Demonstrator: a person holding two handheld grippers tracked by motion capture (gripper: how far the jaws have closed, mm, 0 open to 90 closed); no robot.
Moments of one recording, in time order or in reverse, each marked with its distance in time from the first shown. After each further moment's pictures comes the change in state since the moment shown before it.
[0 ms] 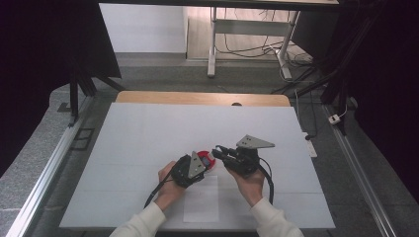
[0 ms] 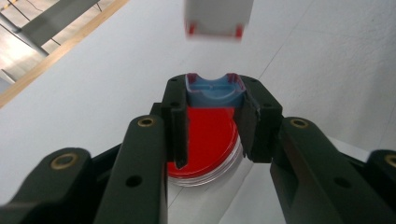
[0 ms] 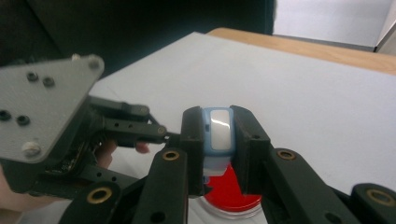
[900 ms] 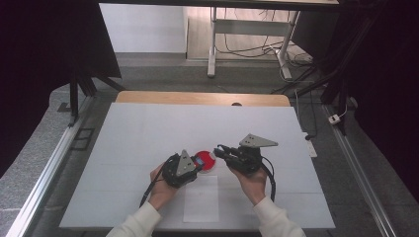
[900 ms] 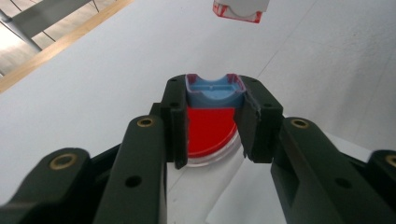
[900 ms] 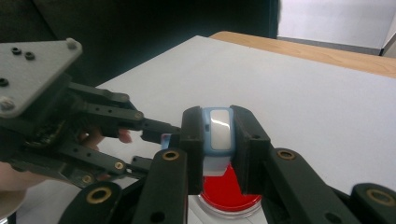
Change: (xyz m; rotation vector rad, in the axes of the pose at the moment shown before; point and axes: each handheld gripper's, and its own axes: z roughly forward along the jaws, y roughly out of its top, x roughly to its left) left arm 0.013 -0.010 -0.024 -0.018 -0.042 -0.082; right arm -0.005 0.001 -0.003 -0.002 0.024 -0.008
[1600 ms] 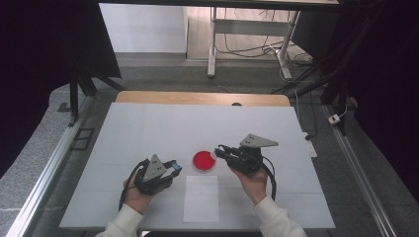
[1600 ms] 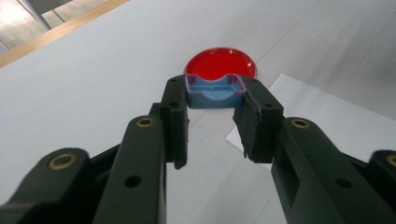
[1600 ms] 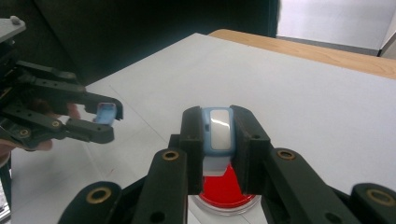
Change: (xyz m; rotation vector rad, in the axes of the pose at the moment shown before) left arm 0.021 -0.038 -0.061 -0.010 0.020 -0.120; right arm -0.002 -0.001 -0.001 0.009 -0.004 -0.017
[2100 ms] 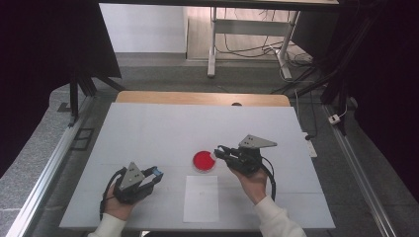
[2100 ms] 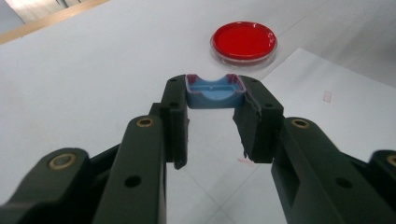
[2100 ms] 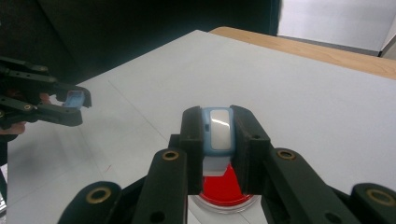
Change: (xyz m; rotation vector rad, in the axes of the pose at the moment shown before) left arm 0.012 -0.033 -0.038 0.006 0.046 -0.080; right arm 0.000 -0.002 0.002 0.009 0.001 -0.022
